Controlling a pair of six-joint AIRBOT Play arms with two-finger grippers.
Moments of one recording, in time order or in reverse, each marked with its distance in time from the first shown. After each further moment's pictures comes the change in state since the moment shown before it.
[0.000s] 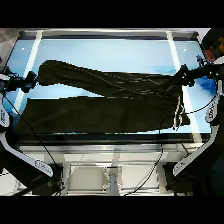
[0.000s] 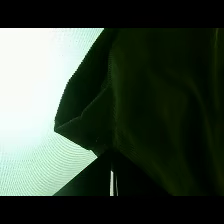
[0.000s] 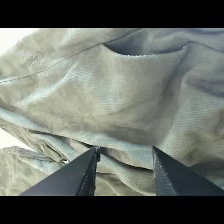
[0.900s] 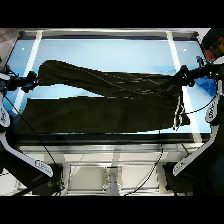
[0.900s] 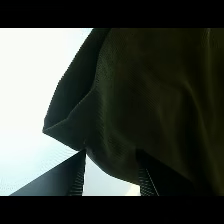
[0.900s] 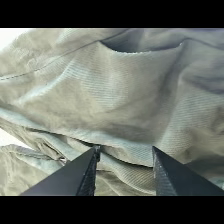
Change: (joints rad) left arm -0.010 0.006 0.000 0.000 0.004 0.013; right arm 0.000 0.000 0.000 -0.008 0.014 0.000
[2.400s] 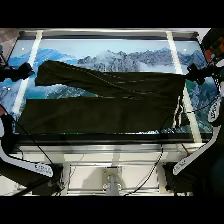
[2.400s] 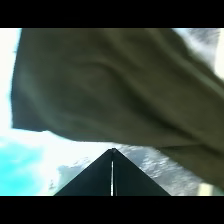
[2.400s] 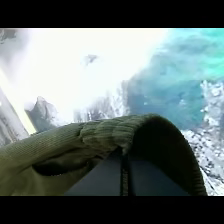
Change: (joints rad) left arm -0.025 0.217 0.000 0.092 -0.147 0.300; right arm -0.037 0.003 -0.010 -0.244 -0.352 0.139
